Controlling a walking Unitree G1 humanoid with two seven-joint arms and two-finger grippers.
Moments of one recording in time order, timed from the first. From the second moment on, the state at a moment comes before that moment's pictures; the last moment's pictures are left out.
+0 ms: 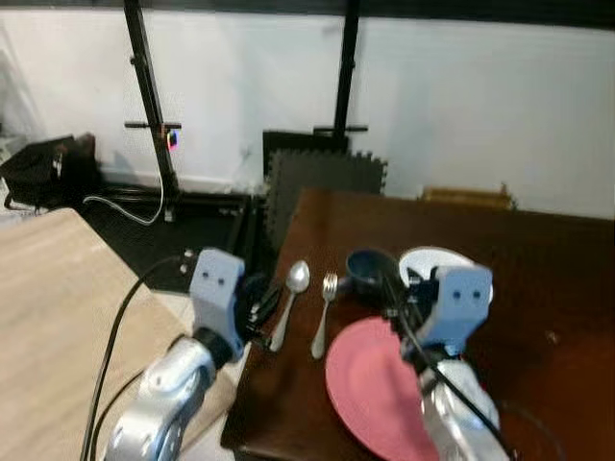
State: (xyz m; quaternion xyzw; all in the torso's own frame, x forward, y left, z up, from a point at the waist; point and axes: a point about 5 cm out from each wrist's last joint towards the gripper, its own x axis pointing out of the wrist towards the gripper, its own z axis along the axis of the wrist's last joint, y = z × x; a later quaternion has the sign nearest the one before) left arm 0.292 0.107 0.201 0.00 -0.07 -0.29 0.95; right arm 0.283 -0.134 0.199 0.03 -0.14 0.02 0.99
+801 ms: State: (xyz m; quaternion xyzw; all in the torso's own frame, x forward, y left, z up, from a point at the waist) left arm 0.388 0.096 0.226 0.14 0.11 -0.29 0.94; right arm 0.292 -0.136 0.273 0.02 -0.24 0.08 0.97
